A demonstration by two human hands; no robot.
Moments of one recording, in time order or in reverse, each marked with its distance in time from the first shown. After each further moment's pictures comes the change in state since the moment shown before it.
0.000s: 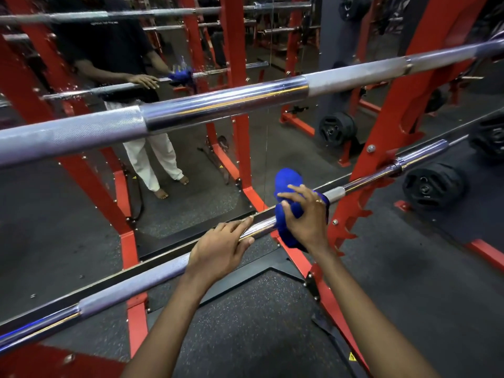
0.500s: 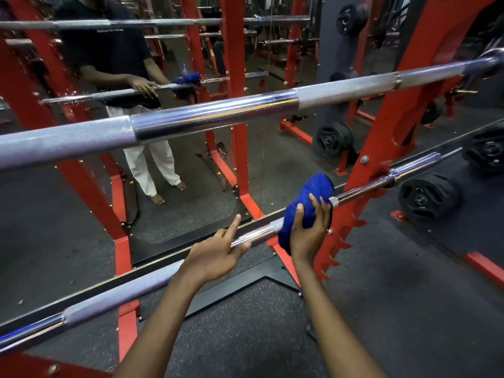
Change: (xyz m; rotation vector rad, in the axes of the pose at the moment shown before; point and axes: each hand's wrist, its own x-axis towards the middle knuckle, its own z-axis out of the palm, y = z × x) left_hand 0.016 0.015 -0.020 -0.171 -0.279 -0.253; right_hand -0.015 0.003 0.015 0.241 0.469 0.372
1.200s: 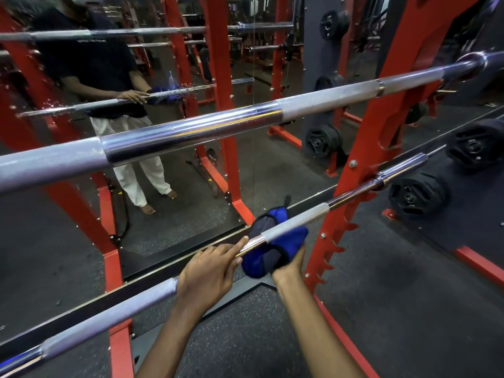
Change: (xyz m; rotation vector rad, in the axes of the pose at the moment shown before) left_hand -0.004 -0.004 0.029 0.185 0.383 0.290; right_hand -0.022 -0.027 0.010 1.205 -0.109 1.123
